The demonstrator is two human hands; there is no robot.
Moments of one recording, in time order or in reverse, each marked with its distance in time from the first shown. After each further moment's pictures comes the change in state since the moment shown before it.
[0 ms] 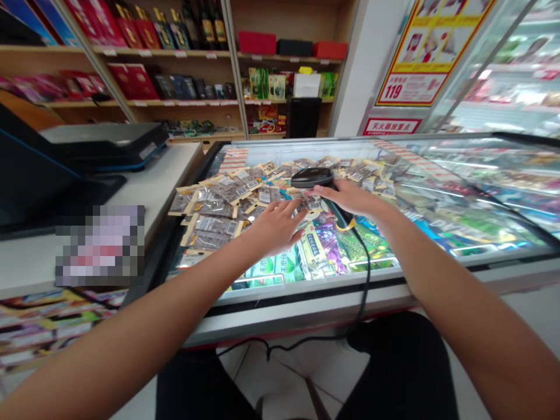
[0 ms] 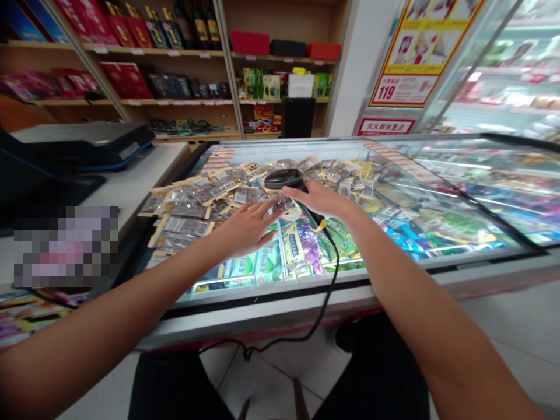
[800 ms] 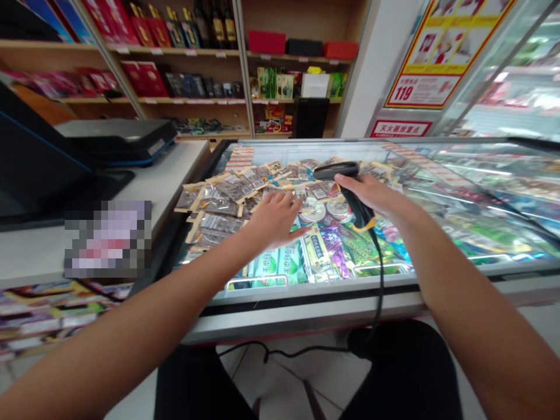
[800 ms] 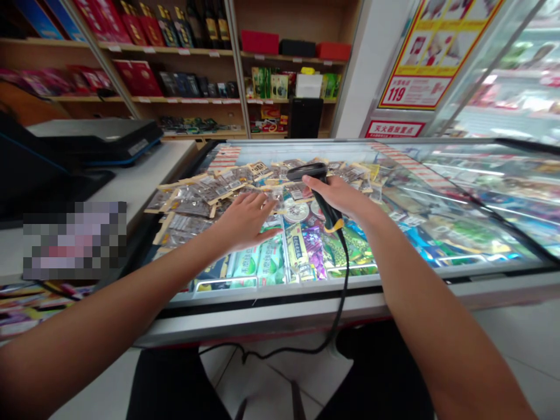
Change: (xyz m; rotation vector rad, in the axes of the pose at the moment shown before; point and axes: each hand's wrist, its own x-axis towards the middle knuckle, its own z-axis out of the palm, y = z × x) left_hand 0.001 -0.012 -0.002 0.003 0.062 -0.118; right_hand -0.002 0.012 -0.013 0.176 0.109 0.191
